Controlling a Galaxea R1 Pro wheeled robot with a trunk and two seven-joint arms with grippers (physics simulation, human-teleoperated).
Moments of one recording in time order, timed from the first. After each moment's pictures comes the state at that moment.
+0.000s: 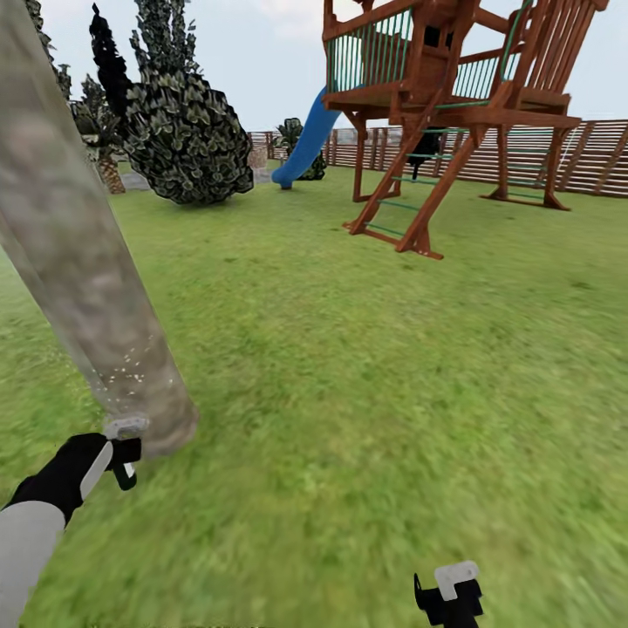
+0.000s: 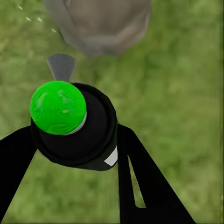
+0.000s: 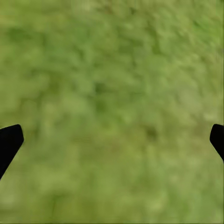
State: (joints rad) left arm -0.79 0.33 0.06 -0.57 0.15 0.58 0.02; right arm -0.45 -0.01 -0.36 -0.05 0.68 -0.51 -0.28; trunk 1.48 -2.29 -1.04
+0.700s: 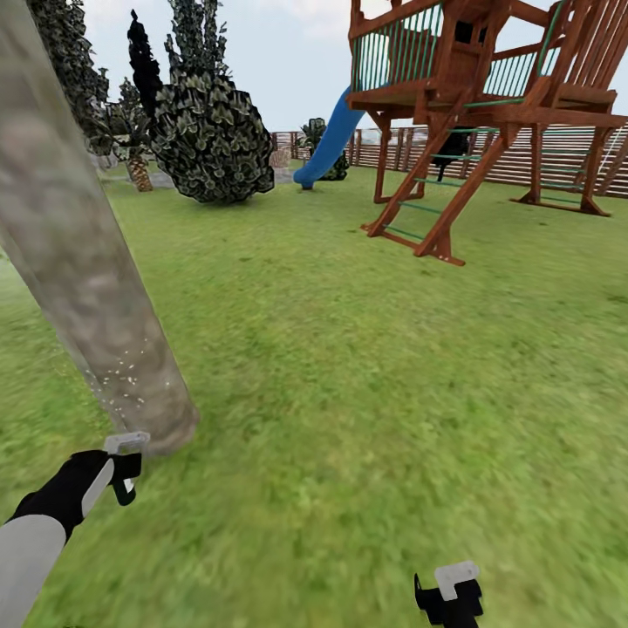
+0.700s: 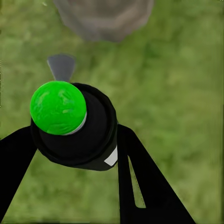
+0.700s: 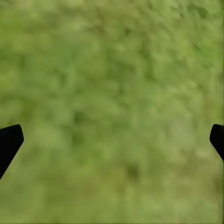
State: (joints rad) left arm -0.76 0.32 0.07 -0.51 0.14 0.51 0.03; right arm -0.45 -0.01 -0.36 -0.05 0.68 -0.51 -0.28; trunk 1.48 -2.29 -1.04
